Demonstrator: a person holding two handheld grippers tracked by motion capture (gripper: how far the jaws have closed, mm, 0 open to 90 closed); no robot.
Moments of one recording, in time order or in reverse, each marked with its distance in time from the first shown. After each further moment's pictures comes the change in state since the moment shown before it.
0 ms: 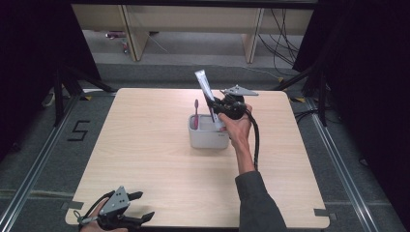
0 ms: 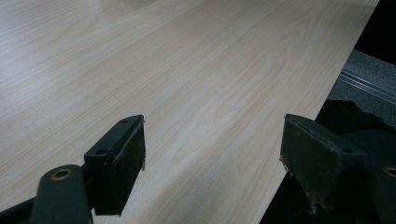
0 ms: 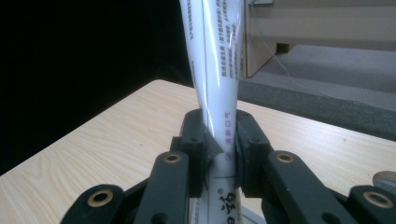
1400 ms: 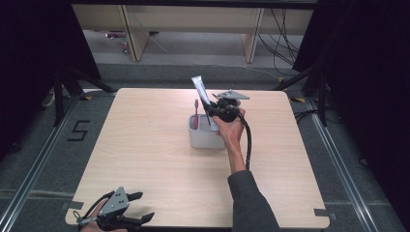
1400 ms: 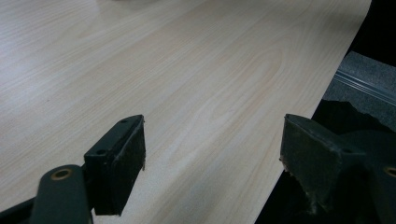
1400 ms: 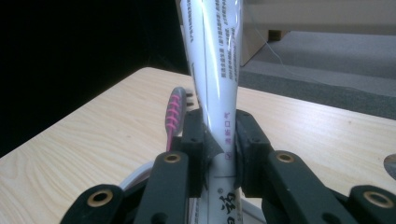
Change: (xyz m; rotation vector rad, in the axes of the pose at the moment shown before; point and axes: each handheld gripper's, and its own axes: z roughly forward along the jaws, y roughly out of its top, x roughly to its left) left arm -0.001 0.001 -0.002 -0.007 -0.003 0.005; right arm 0.002 -0.019 0.025 0.045 -0.041 0.038
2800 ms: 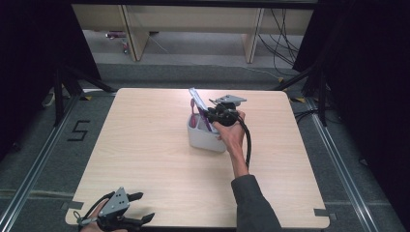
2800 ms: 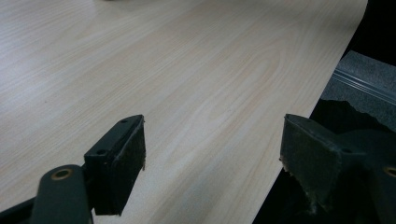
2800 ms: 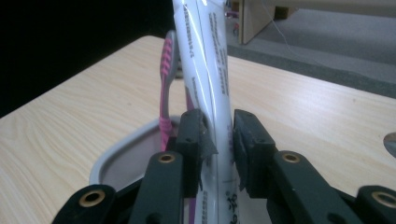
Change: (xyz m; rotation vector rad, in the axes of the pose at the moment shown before) left arm -0.001 0.000 0.000 0.006 0.003 0.009; right arm 0.004 -0.008 -0.006 0.110 -0.013 -0.068
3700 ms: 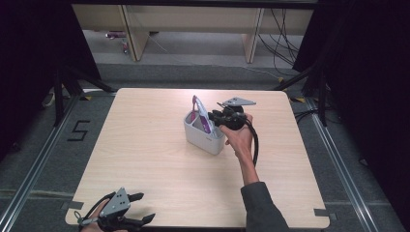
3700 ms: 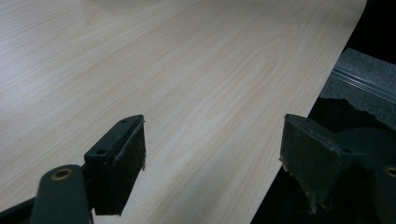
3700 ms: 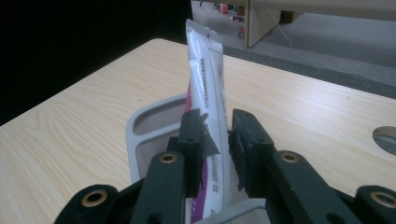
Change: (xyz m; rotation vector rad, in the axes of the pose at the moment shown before) left arm -0.001 0.000 0.002 0.000 -0.009 -0.007; right arm 0.000 -0.004 -0.032 -0.017 0.033 0.013
